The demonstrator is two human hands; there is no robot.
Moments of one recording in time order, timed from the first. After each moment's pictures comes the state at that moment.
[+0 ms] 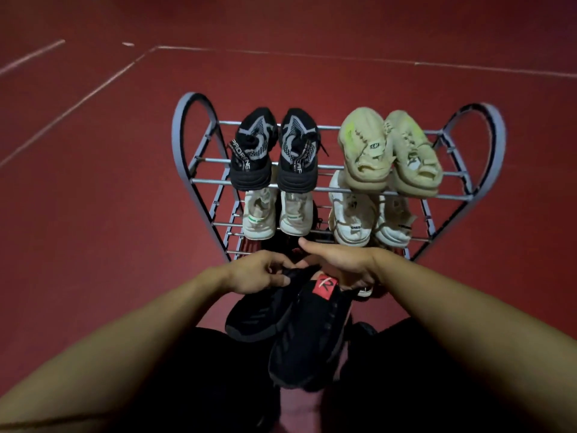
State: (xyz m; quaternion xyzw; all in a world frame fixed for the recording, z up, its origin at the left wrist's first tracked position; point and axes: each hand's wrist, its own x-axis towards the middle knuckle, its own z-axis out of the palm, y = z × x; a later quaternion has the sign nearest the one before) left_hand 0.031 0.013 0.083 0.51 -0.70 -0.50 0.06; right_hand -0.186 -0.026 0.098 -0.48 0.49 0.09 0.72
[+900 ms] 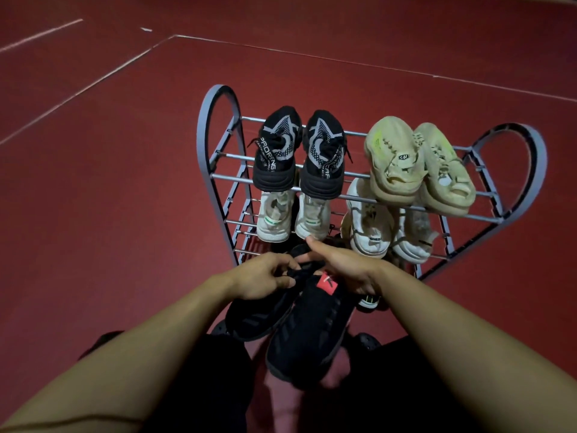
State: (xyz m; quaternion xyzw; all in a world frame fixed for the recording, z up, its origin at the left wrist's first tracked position) left_hand 0.054 0.015 0.065 0.54 -0.69 -0.47 0.10; right_hand -0.157 -0.034 0.088 -0.50 0.52 0.03 0.69
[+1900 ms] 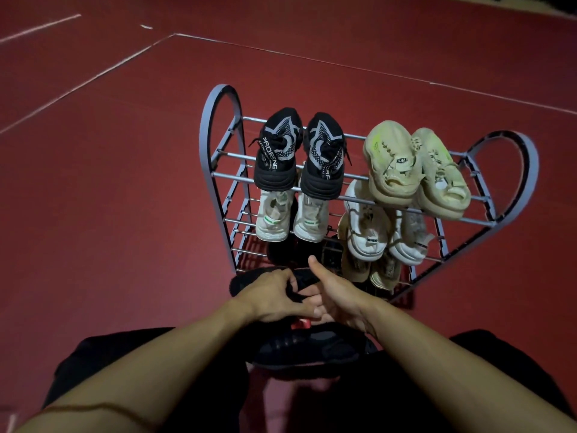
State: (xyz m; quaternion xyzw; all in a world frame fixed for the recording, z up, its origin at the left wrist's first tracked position) left_hand 0.019 0.049 0.060 0.64 -0.65 -0.41 0.04; right_hand -0.153 0.020 0.069 -0.38 0.56 -0.05 0.73
